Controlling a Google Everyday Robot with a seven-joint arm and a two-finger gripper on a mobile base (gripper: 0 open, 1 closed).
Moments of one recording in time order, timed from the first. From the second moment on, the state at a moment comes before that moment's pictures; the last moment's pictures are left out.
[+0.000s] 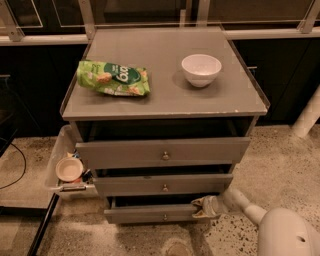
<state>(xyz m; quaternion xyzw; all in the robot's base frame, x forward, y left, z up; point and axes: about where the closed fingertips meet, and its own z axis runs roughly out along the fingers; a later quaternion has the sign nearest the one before) 0.603 -0.217 0.164 -0.73 0.60 0.07 0.32</state>
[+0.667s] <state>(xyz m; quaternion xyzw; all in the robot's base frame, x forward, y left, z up) 0.603 -0.216 0.162 -0.73 0.60 0.07 0.32</state>
